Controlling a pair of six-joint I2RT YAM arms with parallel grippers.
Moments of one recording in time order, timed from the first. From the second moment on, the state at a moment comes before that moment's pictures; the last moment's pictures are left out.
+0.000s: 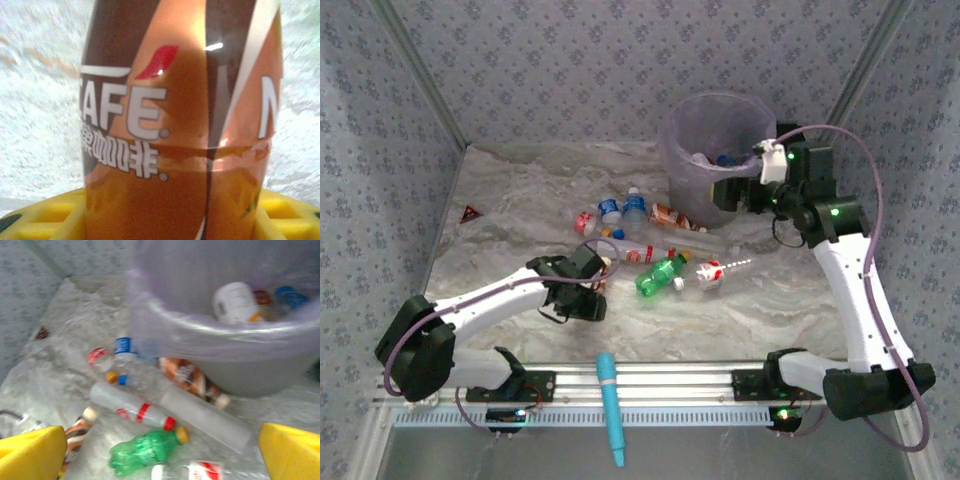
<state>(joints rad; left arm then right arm) -0.79 1.29 0.77 -0.82 0.03 -0.59 0.22 1.18 1.43 -0.86 -0.37 0.17</state>
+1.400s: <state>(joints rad) -0.79 1.13 0.68 0.10 0.14 -0.54 0.61 1.55 1.40 -0.29 -0.48 0.49</state>
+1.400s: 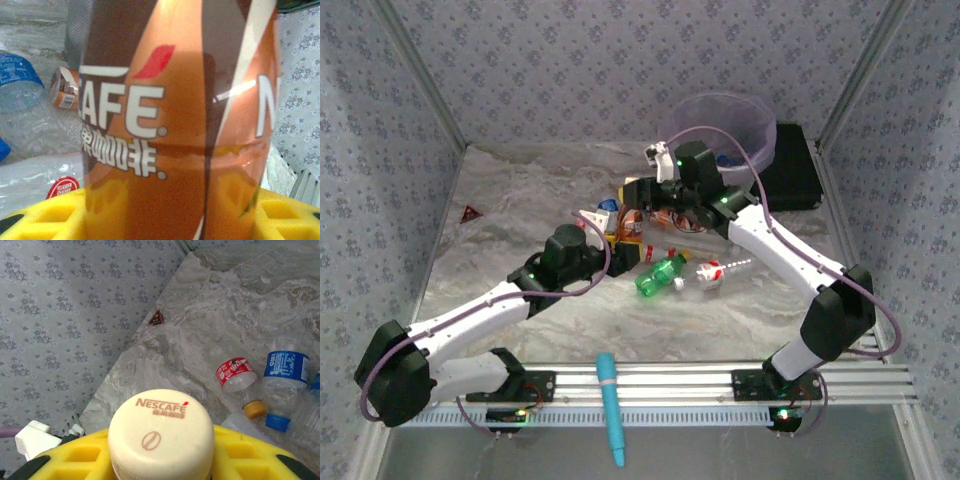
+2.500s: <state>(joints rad) -0.79 0.96 0.60 -0.22 -0.11 -0.81 0.30 1.43 1.87 -0.62 -0.34 0.20</state>
